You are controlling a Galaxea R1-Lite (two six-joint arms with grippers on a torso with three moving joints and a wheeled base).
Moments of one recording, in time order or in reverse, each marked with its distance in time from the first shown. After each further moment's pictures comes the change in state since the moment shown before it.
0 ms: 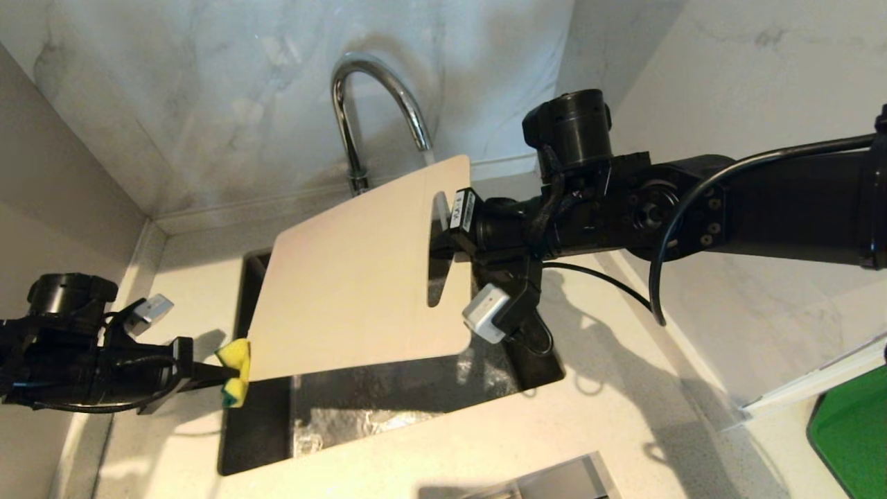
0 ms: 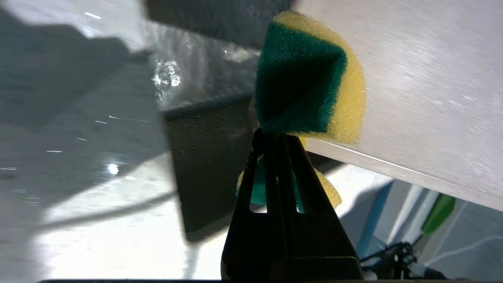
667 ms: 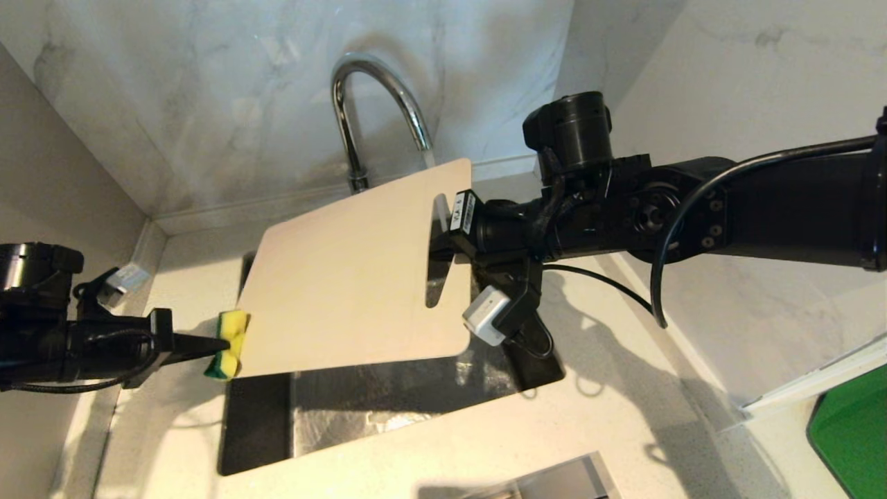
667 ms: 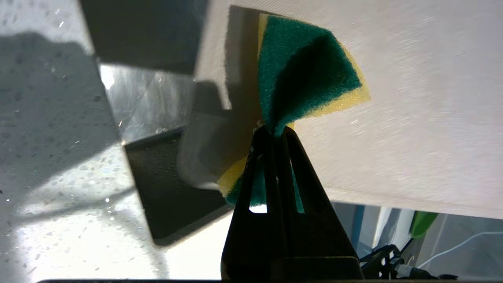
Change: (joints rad) left arm -0.003 -0.116 -0.055 0.035 -0.030 -0.023; right arm 0.001 -0.001 0.012 -0.001 0.000 -0.001
